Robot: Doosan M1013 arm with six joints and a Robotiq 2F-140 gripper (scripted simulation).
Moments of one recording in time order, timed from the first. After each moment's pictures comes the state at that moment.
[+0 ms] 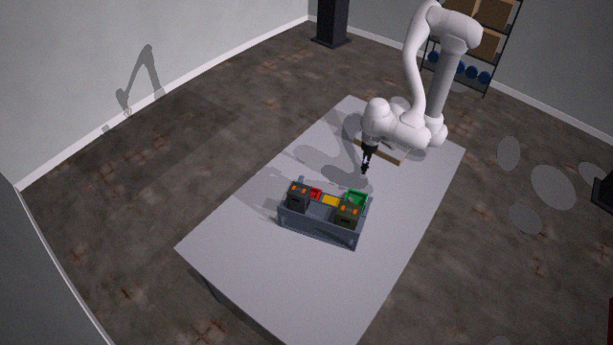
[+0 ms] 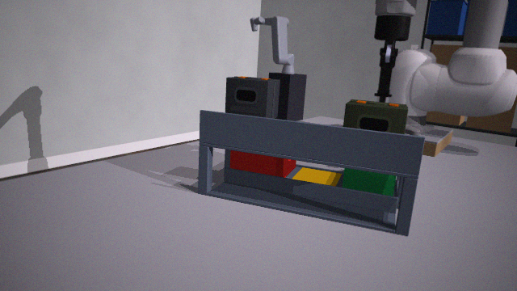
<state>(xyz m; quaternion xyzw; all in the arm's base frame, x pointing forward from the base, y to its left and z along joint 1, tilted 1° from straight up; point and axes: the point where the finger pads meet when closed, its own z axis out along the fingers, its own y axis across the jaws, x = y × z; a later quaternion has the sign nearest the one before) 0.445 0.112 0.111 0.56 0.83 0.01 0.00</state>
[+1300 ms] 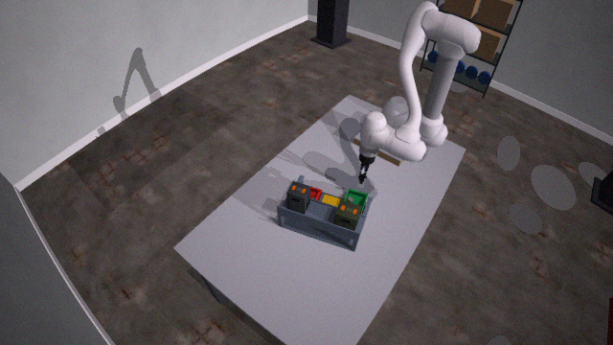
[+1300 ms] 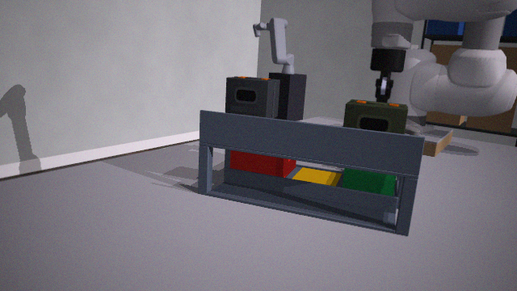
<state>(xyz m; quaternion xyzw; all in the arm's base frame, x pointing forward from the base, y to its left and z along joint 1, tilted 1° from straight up) 0.445 0.112 0.039 0.56 0.83 0.01 0.00</state>
